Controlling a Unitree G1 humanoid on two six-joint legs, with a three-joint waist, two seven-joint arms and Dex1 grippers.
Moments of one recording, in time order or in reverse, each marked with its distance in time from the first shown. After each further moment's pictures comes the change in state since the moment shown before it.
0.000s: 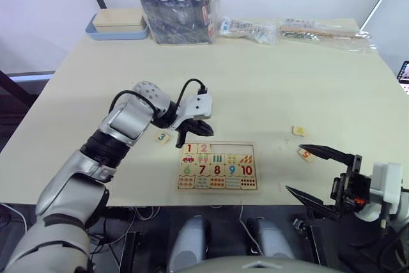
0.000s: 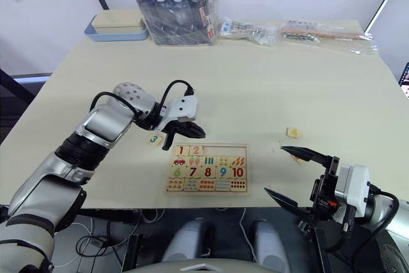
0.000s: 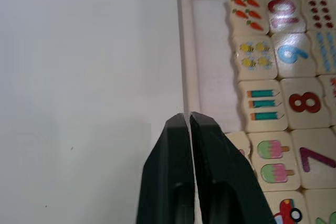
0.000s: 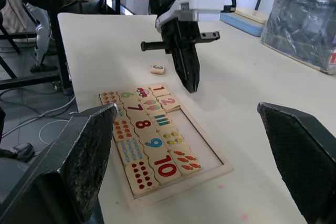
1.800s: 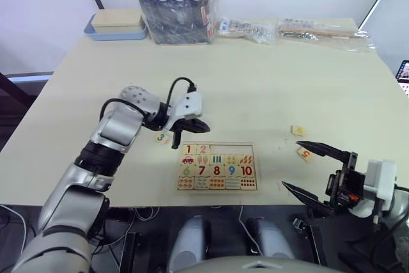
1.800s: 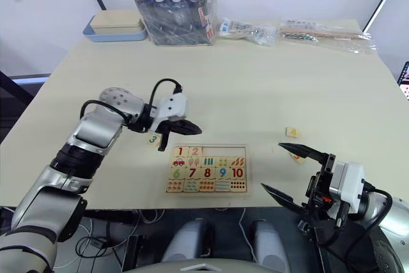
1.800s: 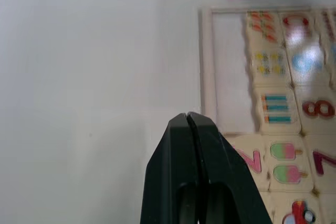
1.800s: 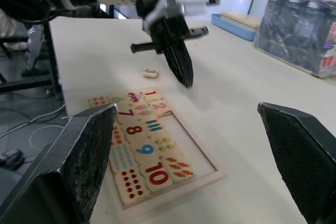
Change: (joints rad) left arm 0.184 -0.023 0.286 -0.143 -0.041 0.090 0.083; right arm -0.082 0.028 0.061 0.045 -0.028 0.013 -0.072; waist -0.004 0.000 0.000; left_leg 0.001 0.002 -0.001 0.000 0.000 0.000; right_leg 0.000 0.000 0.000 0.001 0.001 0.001
